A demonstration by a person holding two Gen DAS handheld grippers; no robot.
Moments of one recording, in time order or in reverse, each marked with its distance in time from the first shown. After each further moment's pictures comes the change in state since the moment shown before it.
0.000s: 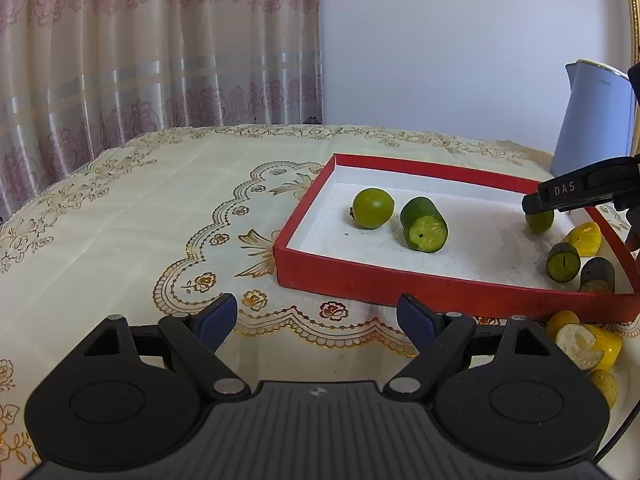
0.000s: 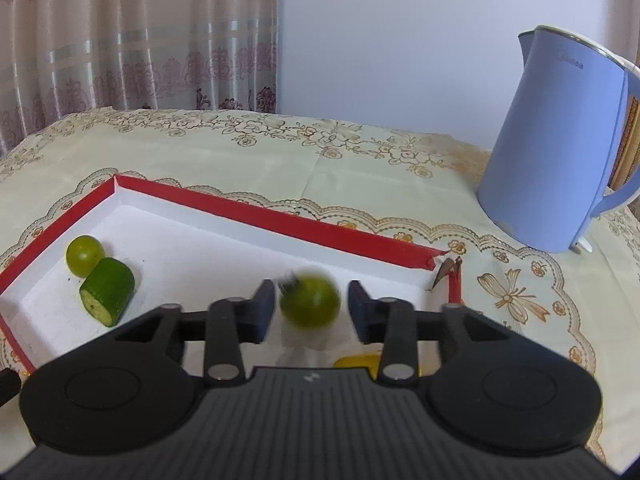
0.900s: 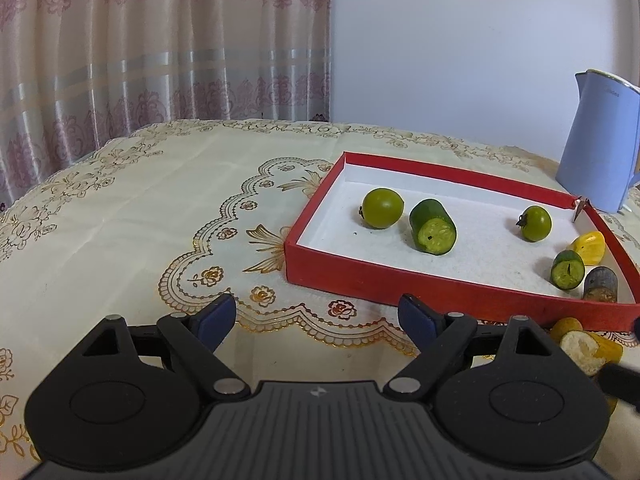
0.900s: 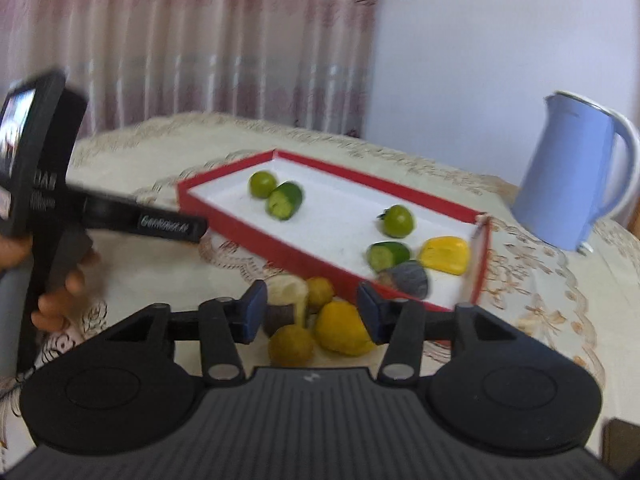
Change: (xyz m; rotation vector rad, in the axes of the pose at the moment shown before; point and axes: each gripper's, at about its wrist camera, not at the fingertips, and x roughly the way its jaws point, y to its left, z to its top) left arm 0.000 0.005 0.000 -0.037 0.009 0.004; right arm -0.141 0.055 -0.111 -0.221 -0.142 0.202
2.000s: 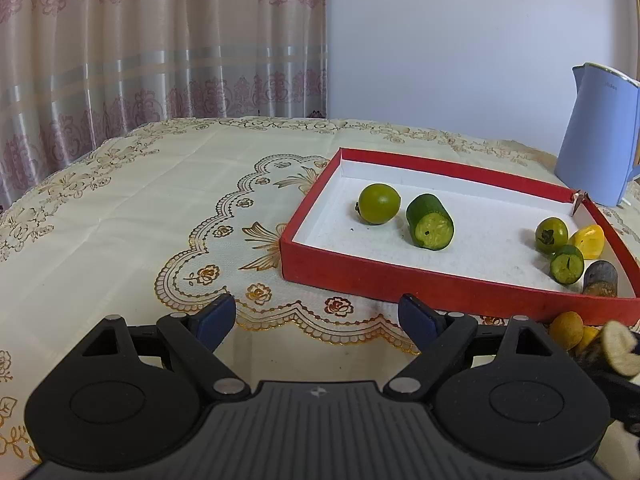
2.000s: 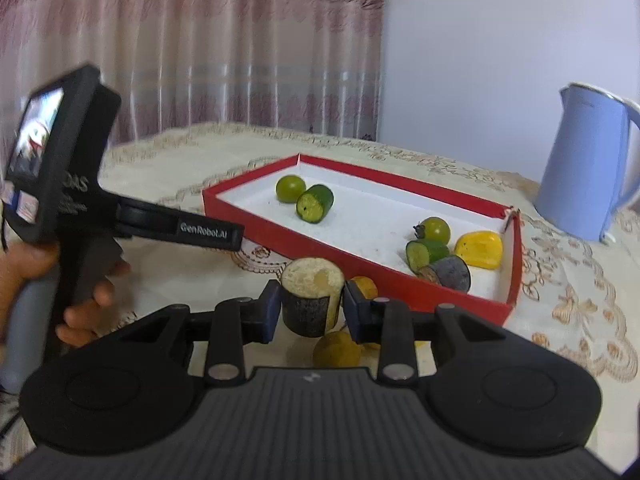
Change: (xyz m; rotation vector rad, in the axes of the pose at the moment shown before) left arm 0.002 -0.003 -0.001 0.010 0.005 -0.004; right arm -0.011 0.008 -0.009 0.106 -0.061 0.029
